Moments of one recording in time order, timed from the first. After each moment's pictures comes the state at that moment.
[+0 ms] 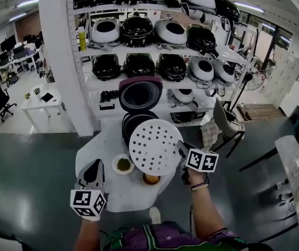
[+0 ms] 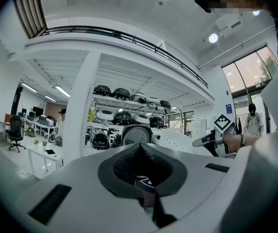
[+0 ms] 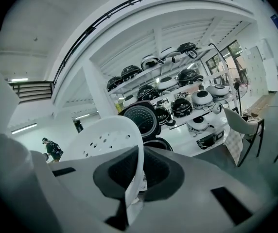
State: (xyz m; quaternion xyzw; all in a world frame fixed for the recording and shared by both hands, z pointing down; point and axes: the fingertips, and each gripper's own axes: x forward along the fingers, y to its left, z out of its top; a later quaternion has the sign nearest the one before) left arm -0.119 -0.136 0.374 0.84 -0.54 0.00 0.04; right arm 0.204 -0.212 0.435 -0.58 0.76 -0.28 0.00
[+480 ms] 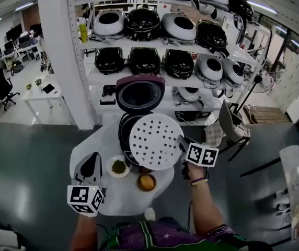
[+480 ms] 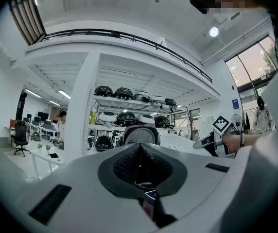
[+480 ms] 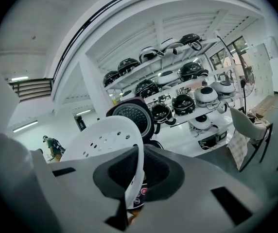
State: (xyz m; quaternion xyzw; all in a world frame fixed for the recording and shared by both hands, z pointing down) left arm -0.080 -0.210 0.369 0.82 -0.57 0.01 0.02; right arm 0.244 -0.311 0.450 -0.57 0.77 -0.29 -0.02
